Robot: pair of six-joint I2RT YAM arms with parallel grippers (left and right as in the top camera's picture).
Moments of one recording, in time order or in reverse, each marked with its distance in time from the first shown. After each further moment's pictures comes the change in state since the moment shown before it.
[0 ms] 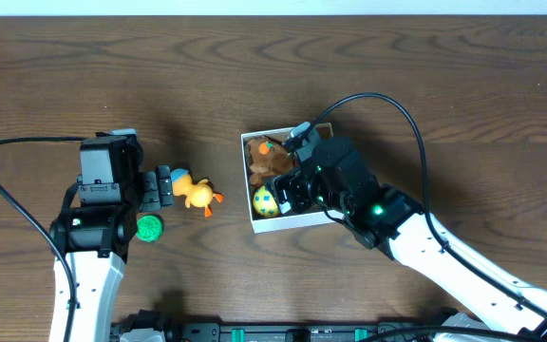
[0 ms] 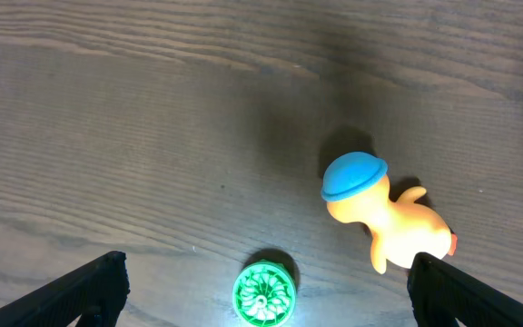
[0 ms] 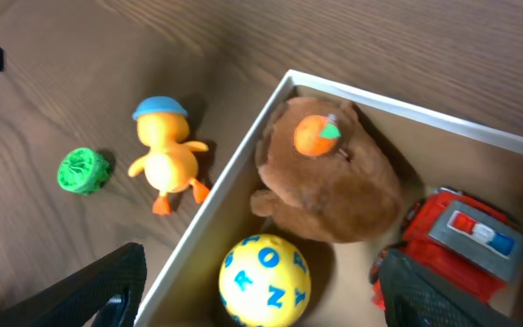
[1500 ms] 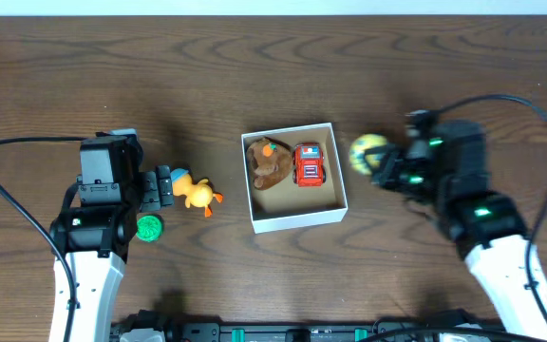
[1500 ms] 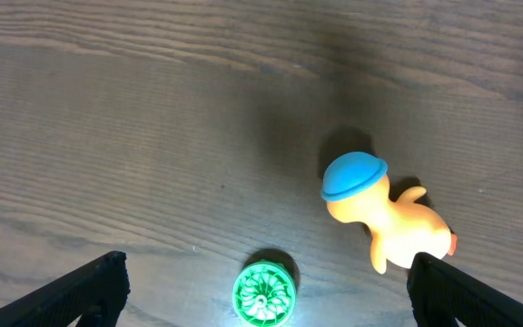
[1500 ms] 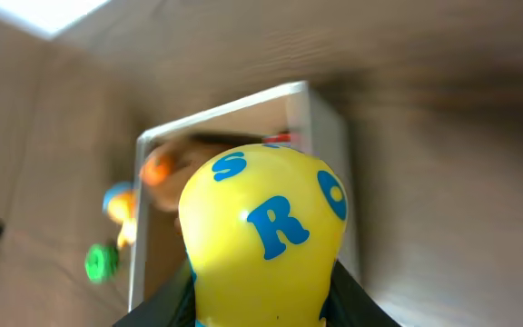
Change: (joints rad) left arm 0.000 0.000 0.000 0.000 0.000 0.000; right arm -0.399 -0.263 -0.002 -0.323 -0.137 0.264
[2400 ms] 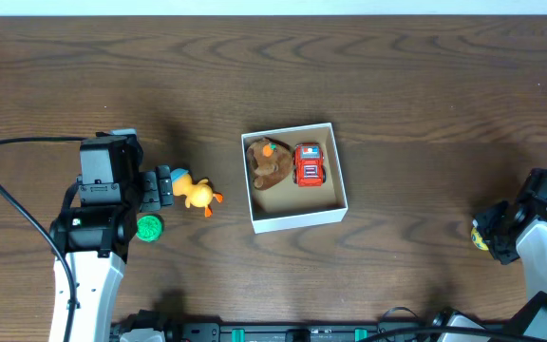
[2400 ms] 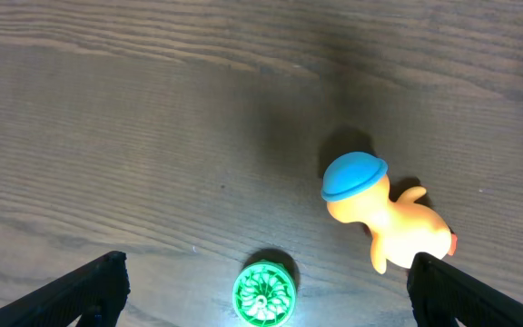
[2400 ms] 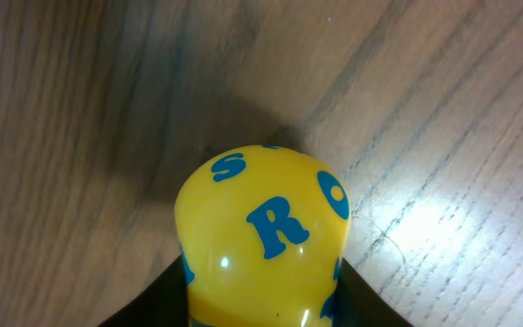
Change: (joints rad) left arm 0.000 0.000 0.000 0.000 0.000 0.000; right arm -0.849 0.232 -0.216 -0.153 0.376 0.064
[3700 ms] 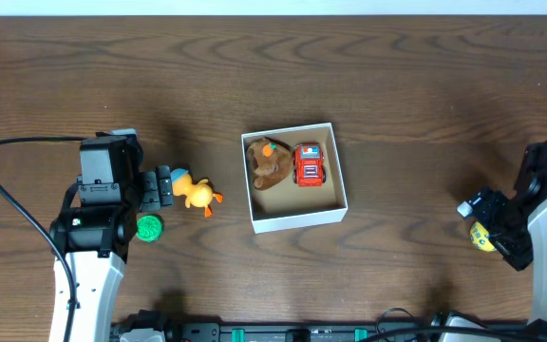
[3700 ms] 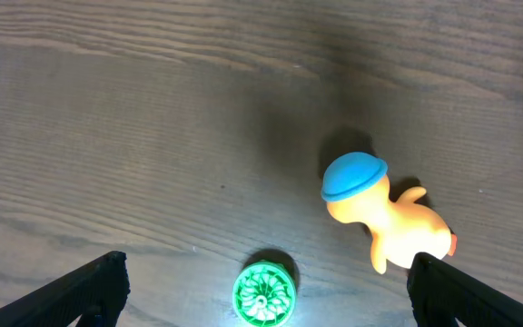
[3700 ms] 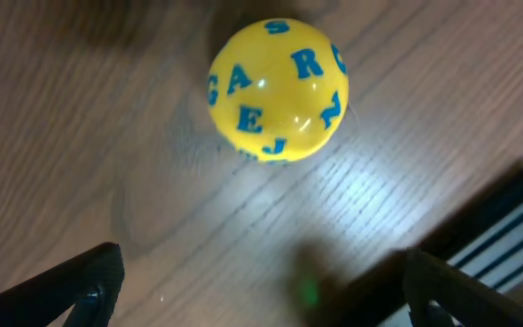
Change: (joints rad) left arm 0.000 0.000 0.000 0.000 0.000 0.000; right arm 0.118 -0.035 0.270 -0.492 0.002 -0.089
